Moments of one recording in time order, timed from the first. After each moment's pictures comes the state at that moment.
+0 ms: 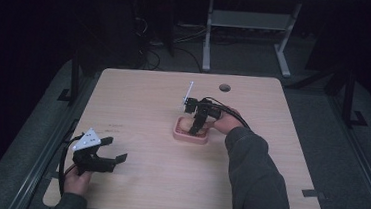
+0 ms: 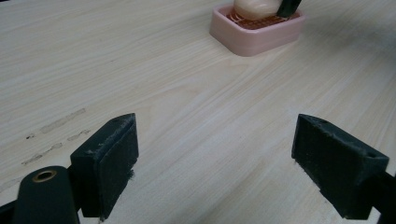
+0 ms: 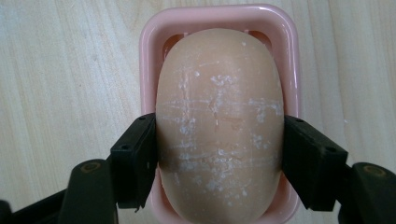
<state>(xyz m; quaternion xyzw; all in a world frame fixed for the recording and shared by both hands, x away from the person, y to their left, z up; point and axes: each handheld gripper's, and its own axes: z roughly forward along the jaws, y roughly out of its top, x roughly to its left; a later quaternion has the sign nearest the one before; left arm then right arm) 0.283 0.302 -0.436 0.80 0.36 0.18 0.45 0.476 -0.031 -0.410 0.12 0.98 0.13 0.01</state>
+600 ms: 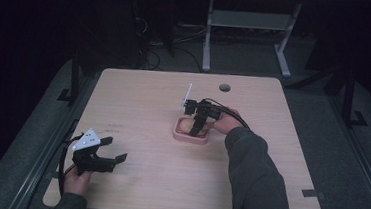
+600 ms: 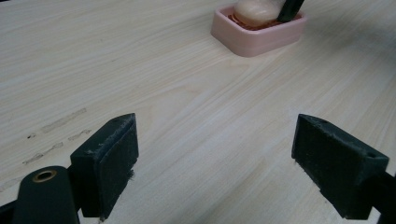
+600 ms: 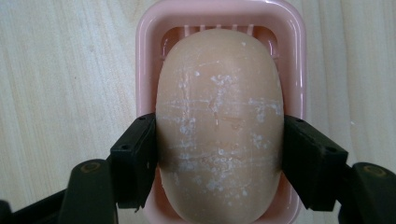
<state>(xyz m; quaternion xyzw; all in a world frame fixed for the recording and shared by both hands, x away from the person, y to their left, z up) 0.283 0.302 -0.436 0.79 0.36 0.18 0.46 0.475 -0.030 -0.415 0.10 0.99 0.12 0.01</state>
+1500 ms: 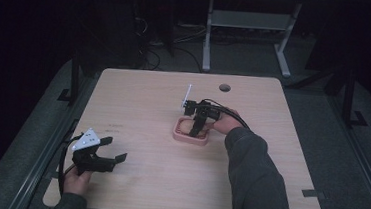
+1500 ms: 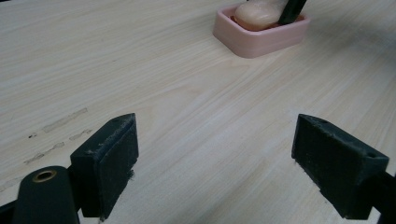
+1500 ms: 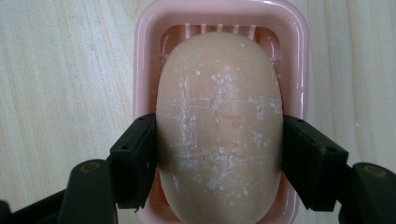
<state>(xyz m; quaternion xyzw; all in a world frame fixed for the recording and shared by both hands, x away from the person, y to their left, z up) 0.283 0.303 -0.436 0.79 0.36 0.17 0.46 0.475 -0.029 -0.417 0.10 0.99 0.12 0.00</state>
